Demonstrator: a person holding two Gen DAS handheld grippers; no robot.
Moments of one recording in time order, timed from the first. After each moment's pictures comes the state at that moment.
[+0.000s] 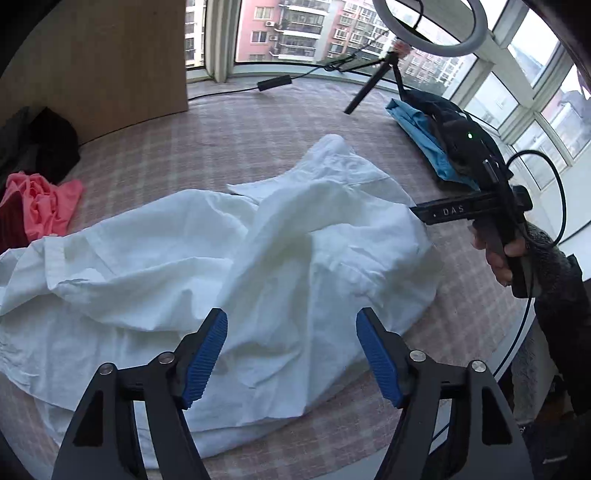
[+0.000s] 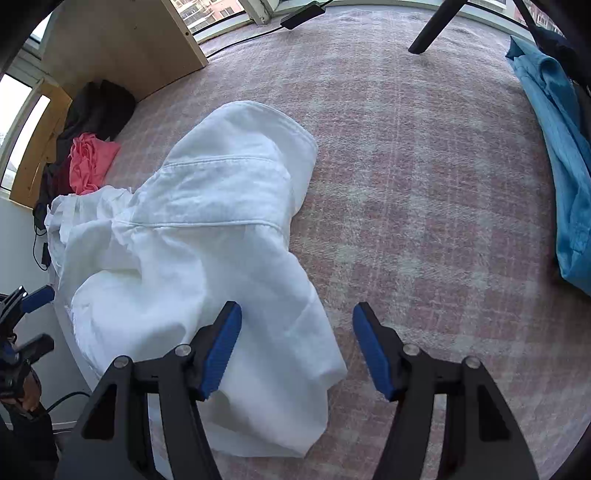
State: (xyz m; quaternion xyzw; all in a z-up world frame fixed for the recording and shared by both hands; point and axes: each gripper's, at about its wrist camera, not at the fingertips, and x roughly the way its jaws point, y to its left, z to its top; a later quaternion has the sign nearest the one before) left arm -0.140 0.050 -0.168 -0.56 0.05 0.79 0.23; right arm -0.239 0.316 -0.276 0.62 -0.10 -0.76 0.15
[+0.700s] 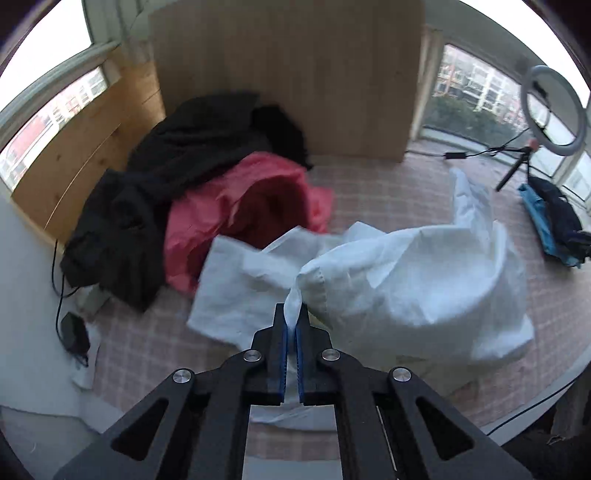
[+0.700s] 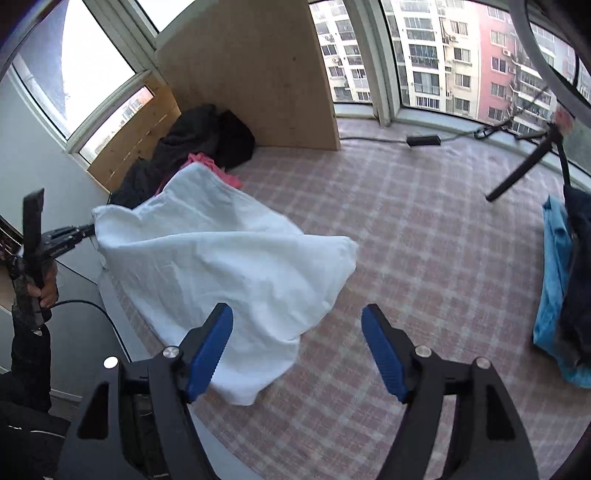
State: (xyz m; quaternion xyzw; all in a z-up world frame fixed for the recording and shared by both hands) left arm -0.151 -0.238 -0.093 -0.53 0.03 0.85 -0.01; right arm -0.195 0.231 -0.105 0.50 -0.05 -0.83 0.25
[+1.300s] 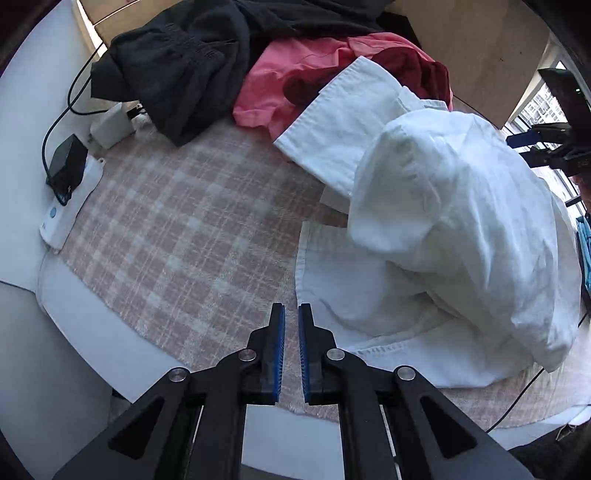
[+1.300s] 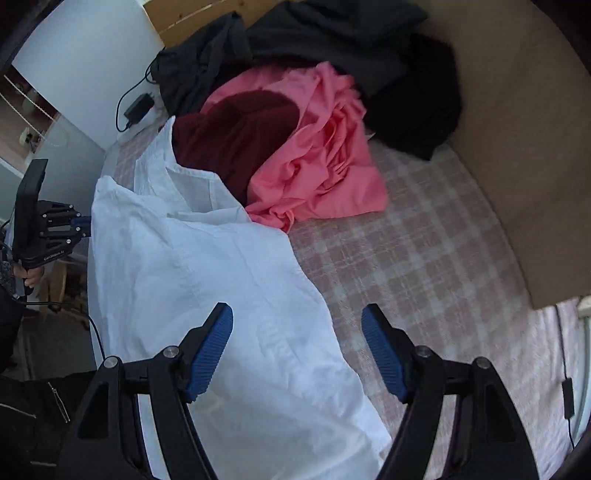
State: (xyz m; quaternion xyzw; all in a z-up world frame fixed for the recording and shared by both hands) left arm -0.093 -0.303 -0.206 -0.59 -0.11 0.79 -0.10; right arm -0.345 -0.070 -0.204 0.56 0.23 -0.64 0.48
